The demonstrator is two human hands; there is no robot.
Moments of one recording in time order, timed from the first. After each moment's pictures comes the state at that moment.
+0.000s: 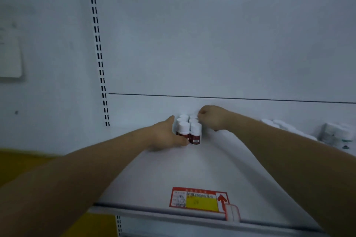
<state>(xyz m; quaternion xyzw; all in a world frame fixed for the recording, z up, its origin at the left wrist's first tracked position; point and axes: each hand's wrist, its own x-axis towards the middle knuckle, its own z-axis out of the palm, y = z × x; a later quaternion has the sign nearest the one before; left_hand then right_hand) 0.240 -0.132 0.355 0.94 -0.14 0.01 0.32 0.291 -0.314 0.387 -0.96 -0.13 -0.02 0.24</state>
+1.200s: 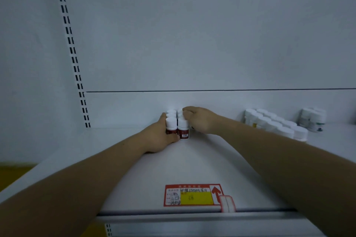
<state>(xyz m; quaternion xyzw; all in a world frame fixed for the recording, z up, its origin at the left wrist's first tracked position) 0.248 -0.140 0.334 0.92 -0.18 0.04 0.35 0.278 -0.311 0.361 -0.93 -0.19 -0.04 0.30</state>
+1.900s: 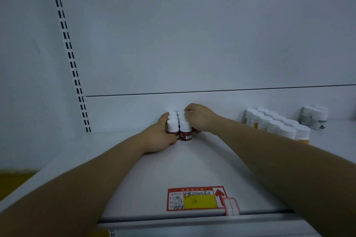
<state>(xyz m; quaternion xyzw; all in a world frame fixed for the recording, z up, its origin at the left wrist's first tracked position) 0.253 -0.138 0.338 0.93 -0.14 0.00 0.35 0.276 -0.302 0.368 -0.92 -0.10 -0.05 0.38</state>
